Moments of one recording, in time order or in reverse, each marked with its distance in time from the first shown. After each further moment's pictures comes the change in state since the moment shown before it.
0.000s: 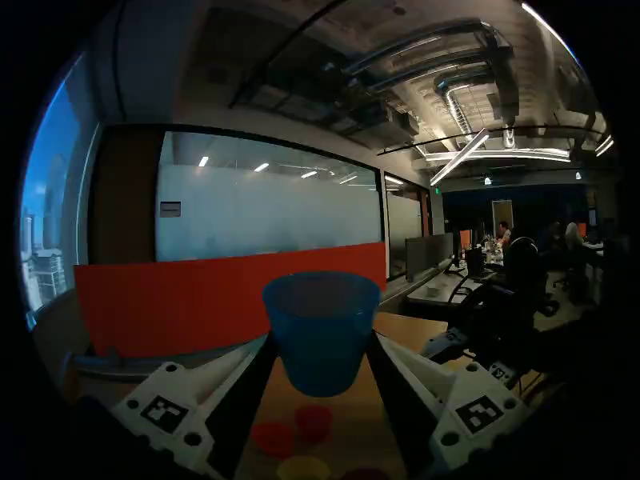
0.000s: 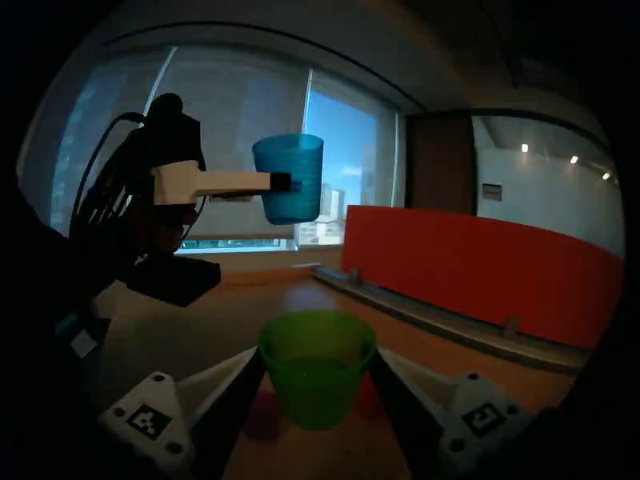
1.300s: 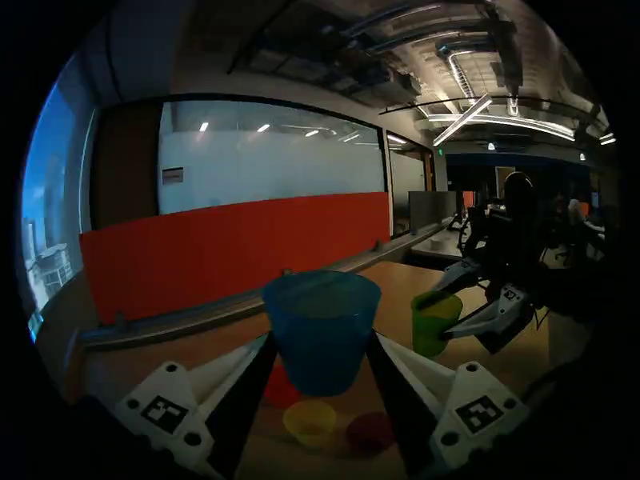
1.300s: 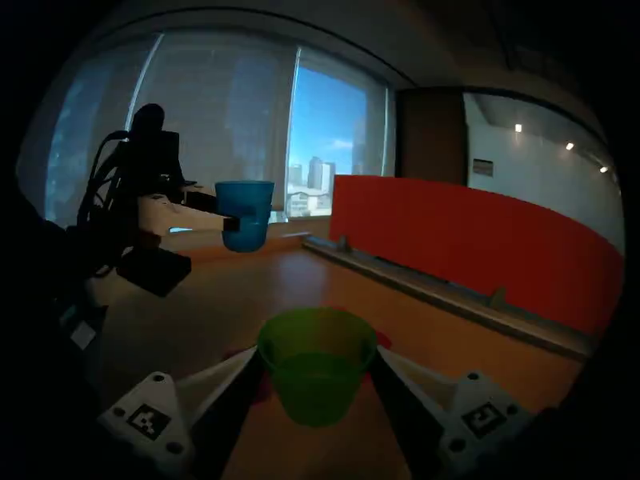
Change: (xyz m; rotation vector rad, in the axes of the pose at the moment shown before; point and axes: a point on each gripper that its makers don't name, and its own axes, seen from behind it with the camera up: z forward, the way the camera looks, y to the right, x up) left arm -0.089 -0.009 -0.041 0.018 -0.185 0.025; right arm -0.041 0.025 -0.043 -0.043 -0.131 0.024
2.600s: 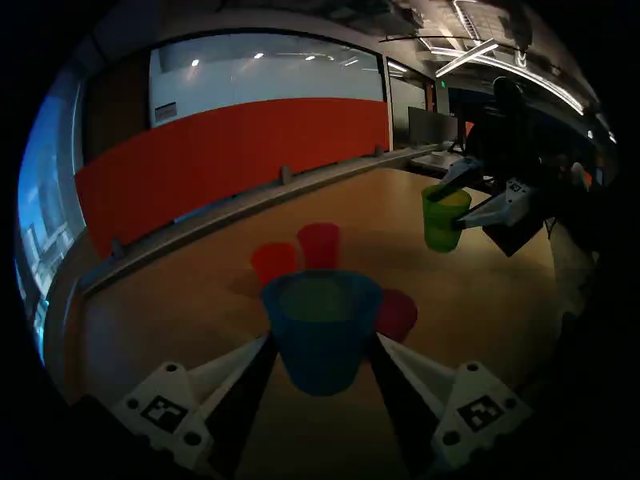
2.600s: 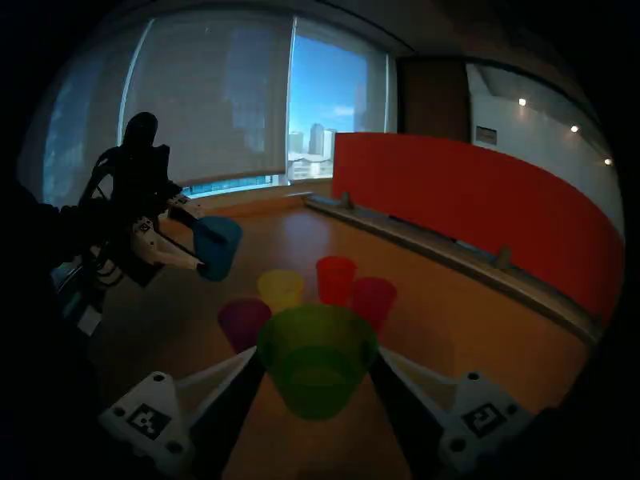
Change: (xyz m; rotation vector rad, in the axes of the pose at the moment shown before) left arm -0.155 0.005 -0.033 -0.009 -0.354 0.022; right arm -0.058 -0.001 -0.005 0.022 -0.156 0.028
